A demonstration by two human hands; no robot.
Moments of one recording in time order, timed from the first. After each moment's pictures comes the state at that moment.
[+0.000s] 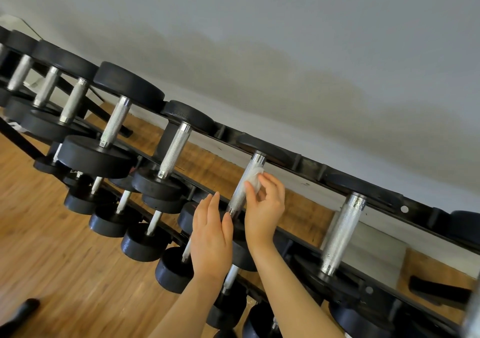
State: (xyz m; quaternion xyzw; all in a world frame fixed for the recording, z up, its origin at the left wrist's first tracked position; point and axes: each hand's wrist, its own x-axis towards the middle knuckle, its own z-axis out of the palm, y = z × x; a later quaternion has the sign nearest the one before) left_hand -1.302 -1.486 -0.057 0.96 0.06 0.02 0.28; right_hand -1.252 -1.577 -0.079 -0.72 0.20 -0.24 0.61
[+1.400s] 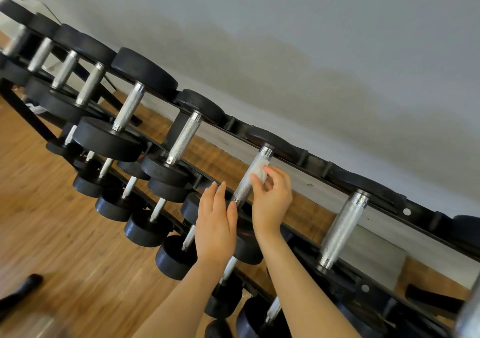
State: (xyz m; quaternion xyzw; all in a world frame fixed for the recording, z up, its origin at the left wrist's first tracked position) left_hand -1.307 -1.491 -0.056 0.96 0.08 0.01 0.27; right_hand -1.252 -1.589 -0.076 -0.75 0.18 -0.22 0.59
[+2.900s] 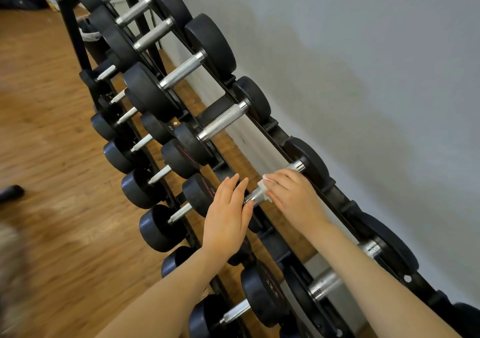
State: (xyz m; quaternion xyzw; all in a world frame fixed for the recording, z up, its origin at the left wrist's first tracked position) left_hand -1.311 -1.496 -0.066 0.95 0.10 0.04 0.31; right_hand -1.203 -1.654 -0.054 -0.87 -0.45 -0.16 0.13
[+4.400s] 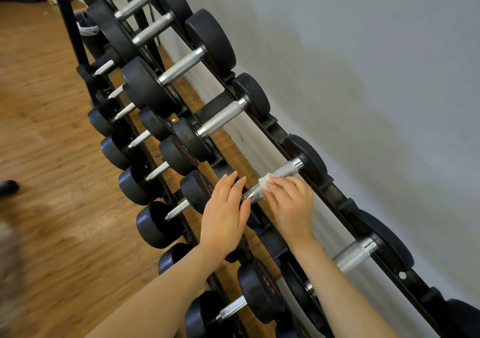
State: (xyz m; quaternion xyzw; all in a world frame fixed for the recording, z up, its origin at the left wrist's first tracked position) left_hand -1.312 -1.496 -0.070 0.95 0.10 0.06 0.30; right_hand -1.234 -1.648 -0.082 -0.89 -0.30 -0.25 0.22
